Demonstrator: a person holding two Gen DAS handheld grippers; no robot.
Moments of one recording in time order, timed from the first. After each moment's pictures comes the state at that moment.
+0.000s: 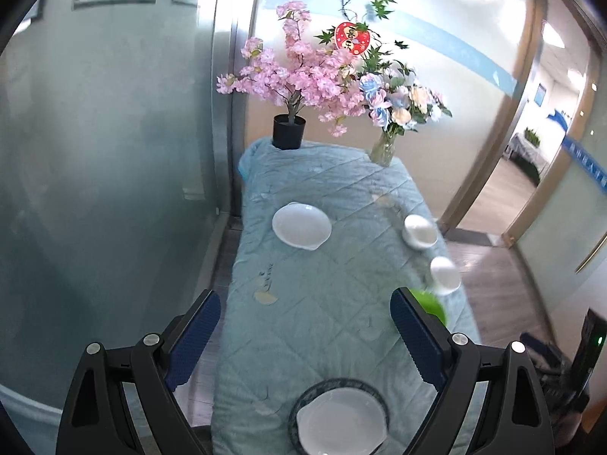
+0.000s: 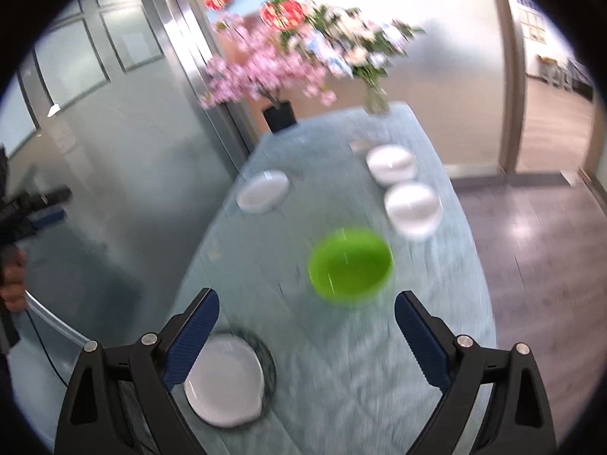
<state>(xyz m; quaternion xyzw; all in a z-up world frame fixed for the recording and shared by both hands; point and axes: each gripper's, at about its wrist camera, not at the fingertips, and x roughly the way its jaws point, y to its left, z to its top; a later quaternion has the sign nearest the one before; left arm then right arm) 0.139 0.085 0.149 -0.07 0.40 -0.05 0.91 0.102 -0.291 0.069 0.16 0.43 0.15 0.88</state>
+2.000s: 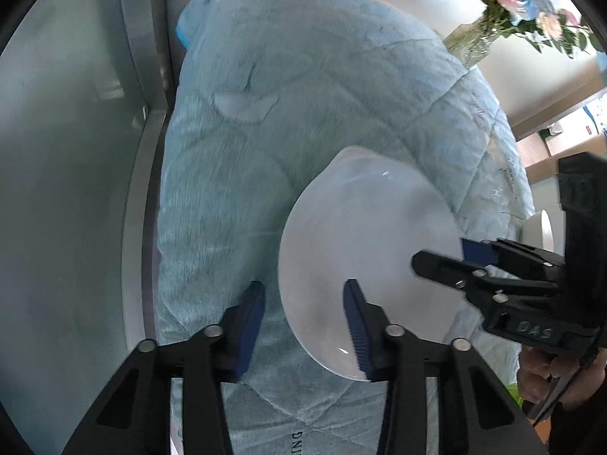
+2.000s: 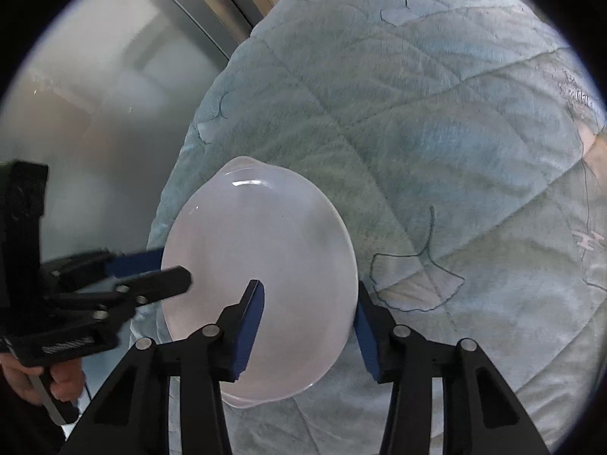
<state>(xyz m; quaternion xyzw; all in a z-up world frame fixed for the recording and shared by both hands) 0.595 0.108 -0.204 -0.10 0.63 -0.12 0.76 0.518 -0.064 -0.177 0.10 0.65 0.25 0.71</state>
